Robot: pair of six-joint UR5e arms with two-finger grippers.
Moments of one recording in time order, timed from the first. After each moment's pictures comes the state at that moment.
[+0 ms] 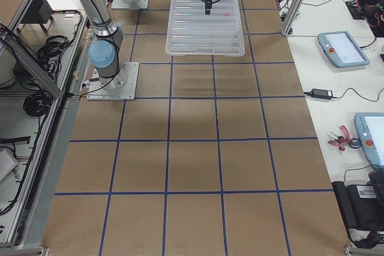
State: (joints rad) left arm -1.39 -1.89 -1.91 -1.12 1.49 0.12; right arm 1.54 -1.59 1.49 -1.50 -1.56 -0.02
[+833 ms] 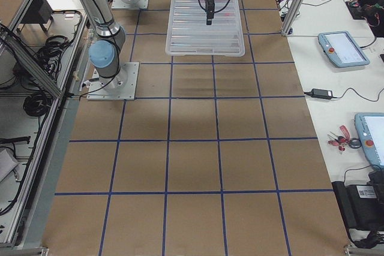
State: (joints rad) left arm -1.39 -1.79 -1.71 -1.37 1.50 0.10; right arm 1.34 -1.59 1.52 -1.49 -1.68 -0.28
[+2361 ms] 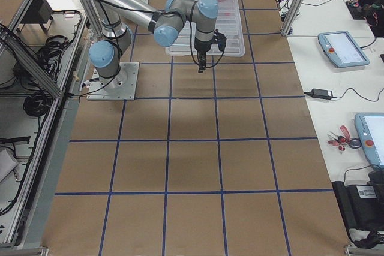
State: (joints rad) left arm -1.55 -1.61 -1.46 -1.68 1.62 0.03; right arm 1.22 -1.57 1.93 -1.89 -1.59 -0.37
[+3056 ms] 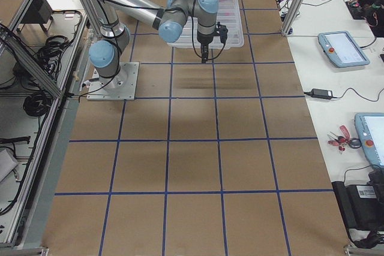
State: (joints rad) left arm -1.53 -1.60 -1.48 -1.68 1.62 0.04; right arm 1.35 -1.55 1.93 -1.95 -1.51 -0.23
